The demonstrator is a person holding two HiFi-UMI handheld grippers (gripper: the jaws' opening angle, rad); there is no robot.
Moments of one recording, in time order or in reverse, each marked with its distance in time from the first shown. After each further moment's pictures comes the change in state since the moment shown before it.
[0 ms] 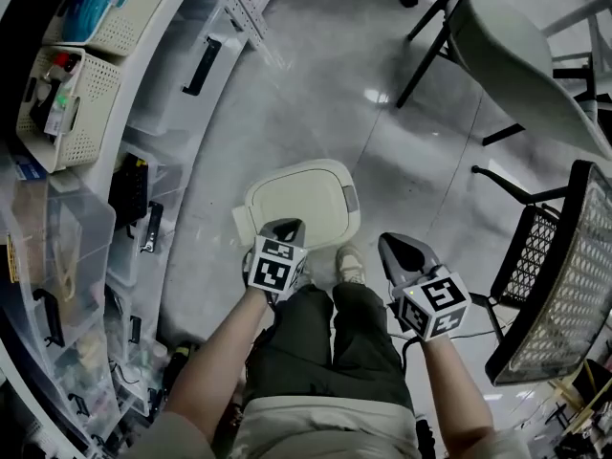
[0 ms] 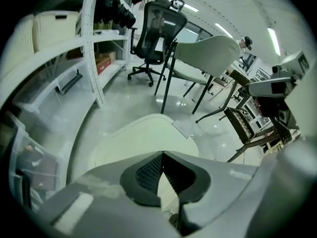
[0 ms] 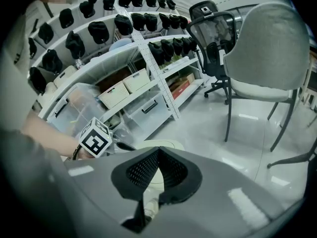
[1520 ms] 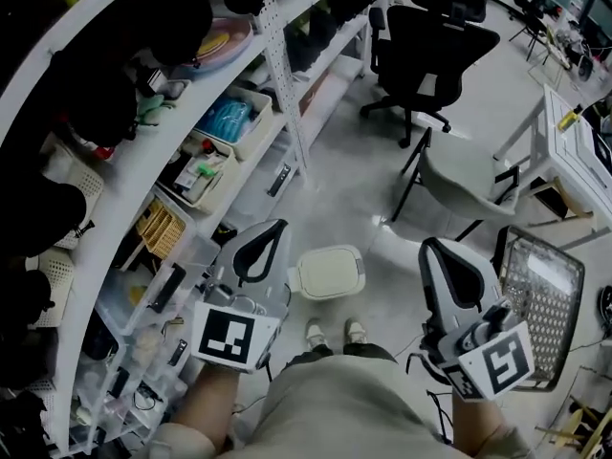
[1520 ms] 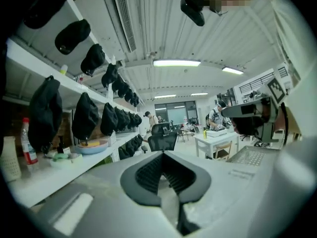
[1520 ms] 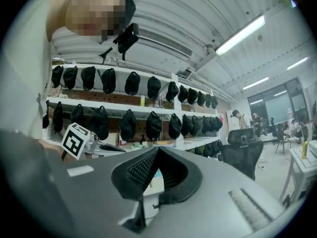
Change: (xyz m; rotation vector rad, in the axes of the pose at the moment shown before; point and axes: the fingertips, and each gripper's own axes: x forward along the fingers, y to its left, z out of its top) left arm -0.631 -0.123 0.271 0.281 -0.949 0.253; right arm -0.385 0.319 0.382 -0.476 -0.730 0.061
